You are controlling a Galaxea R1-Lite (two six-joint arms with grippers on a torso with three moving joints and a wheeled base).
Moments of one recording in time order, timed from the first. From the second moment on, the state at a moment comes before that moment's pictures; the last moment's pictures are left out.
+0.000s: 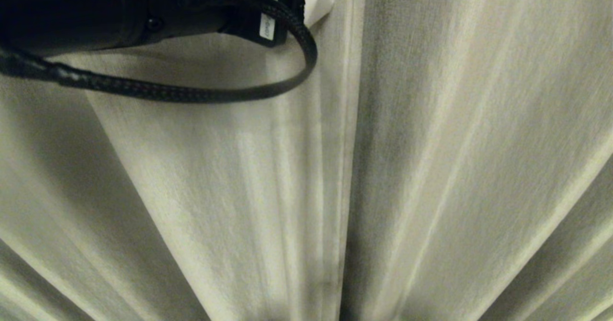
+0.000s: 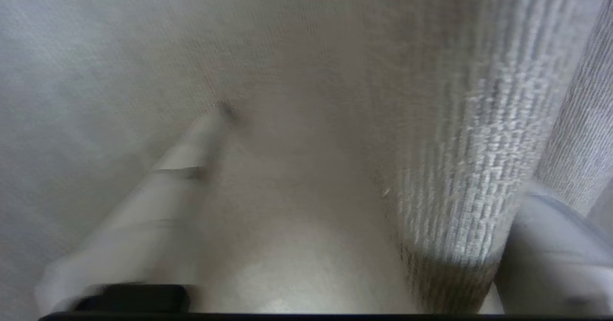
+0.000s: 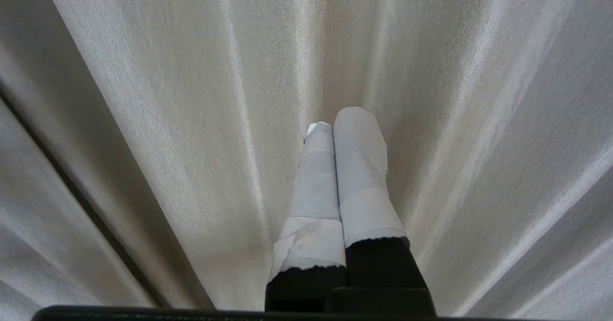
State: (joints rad) left arm -0.96 1.55 -1.60 0.03 0.54 0.22; right arm 0.00 0.00 0.00 0.00 0.01 -0.01
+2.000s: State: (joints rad) left arm -0.77 1.51 -1.51 -0.12 0.57 0.23; right arm 0.00 0.00 0.00 0.00 0.01 -0.01
